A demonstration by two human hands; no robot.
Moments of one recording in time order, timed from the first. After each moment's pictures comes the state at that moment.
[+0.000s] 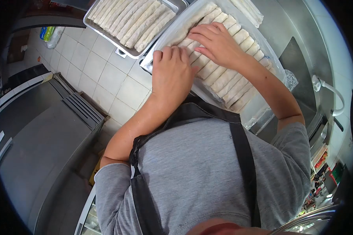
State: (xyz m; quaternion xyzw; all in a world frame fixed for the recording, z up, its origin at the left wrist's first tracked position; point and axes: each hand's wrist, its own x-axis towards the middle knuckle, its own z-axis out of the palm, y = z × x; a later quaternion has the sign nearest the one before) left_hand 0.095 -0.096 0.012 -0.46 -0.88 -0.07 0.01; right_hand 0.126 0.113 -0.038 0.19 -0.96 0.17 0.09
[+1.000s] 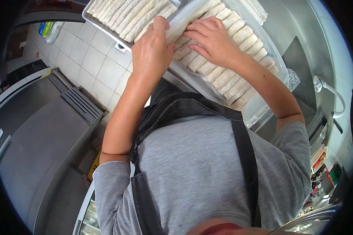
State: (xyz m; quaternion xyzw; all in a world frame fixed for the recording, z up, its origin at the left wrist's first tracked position) left_hand 0.041 -0.105 0.009 -0.32 -0.91 -0.24 -0.07; right_hand 0.119 0.093 -0.040 0.19 -0.96 0.18 0.13
